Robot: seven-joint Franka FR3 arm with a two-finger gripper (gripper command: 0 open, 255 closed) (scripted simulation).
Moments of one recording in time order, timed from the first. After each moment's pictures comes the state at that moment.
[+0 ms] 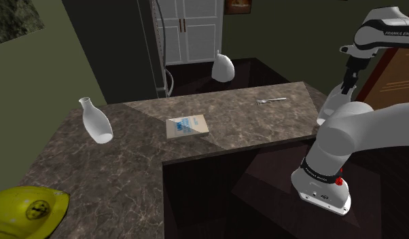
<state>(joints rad) -0.20 -0.95 -1.04 -2.39 -0.82 1.68 -0.98</state>
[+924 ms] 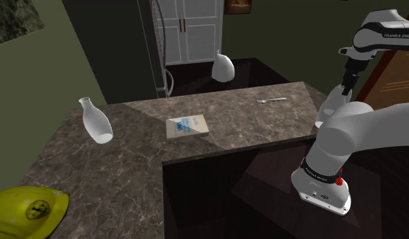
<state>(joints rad) -0.20 -0.95 -1.05 -2.41 -0.83 1.70 -0.98</state>
